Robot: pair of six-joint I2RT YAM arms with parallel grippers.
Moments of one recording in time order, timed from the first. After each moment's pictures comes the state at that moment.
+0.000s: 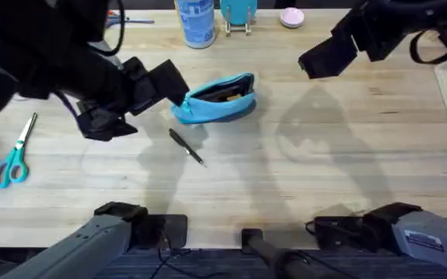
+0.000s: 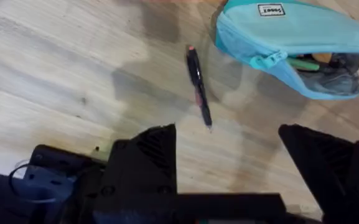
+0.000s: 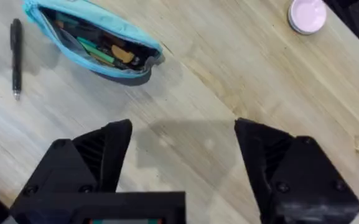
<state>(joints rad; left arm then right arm) -0.15 1.15 1.17 -1.33 0.08 -0.71 0.31 1.30 1.46 -1.08 -0.15 -0.41</state>
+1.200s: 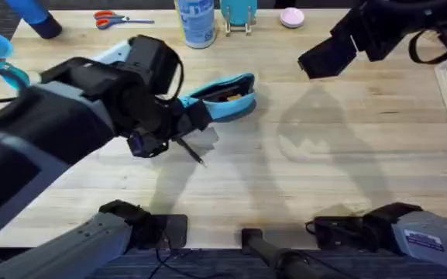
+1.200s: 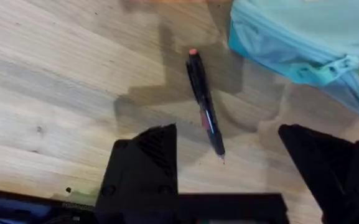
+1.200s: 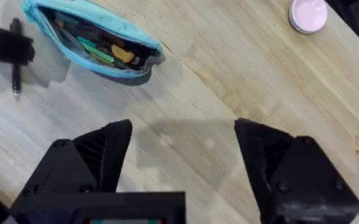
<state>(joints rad) -0.33 1.18 0.79 -0.94 0.03 -0.85 0.31 1.31 1.46 -1.08 -0.15 -0.41</state>
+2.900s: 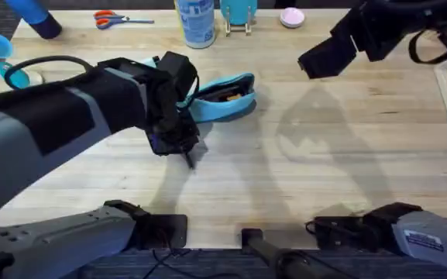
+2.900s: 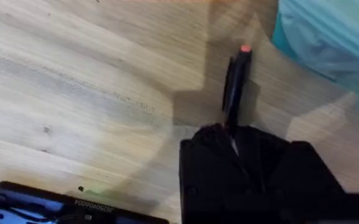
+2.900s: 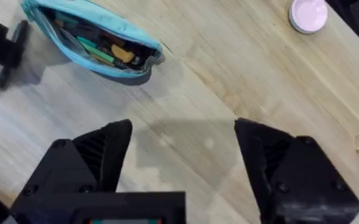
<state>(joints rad) -0.36 1.40 0.77 -0.91 0.01 -0.85 0.31 1.31 1.46 -1.08 -0.15 -0.41</state>
